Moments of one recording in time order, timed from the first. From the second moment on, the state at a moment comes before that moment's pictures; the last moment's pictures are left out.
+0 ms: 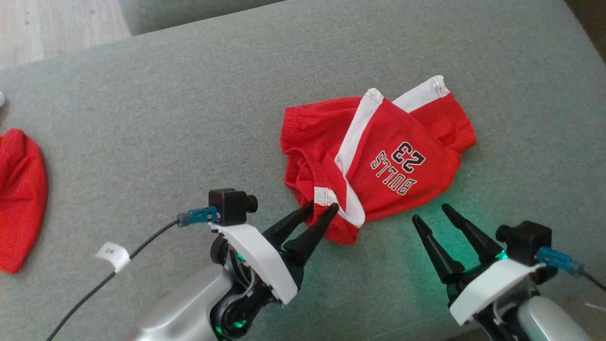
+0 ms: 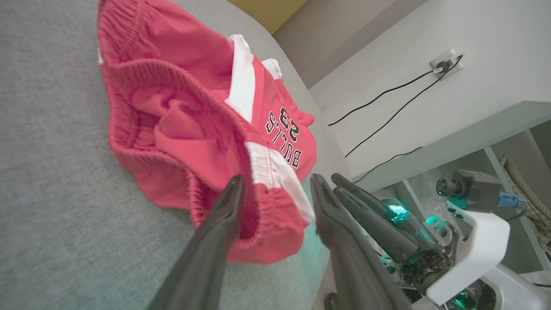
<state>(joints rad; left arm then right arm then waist) -0.48 0.30 -0.98 0.19 -1.22 -0.12 0.10 -0.04 -0.35 0.42 0.13 0.54 0.13 -0.01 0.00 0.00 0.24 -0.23</state>
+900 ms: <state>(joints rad) -0.36 0.47 -0.98 0.14 -1.21 -0.10 -0.14 -0.20 -0.49 0.42 0.14 0.67 0.13 0.03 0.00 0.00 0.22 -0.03</state>
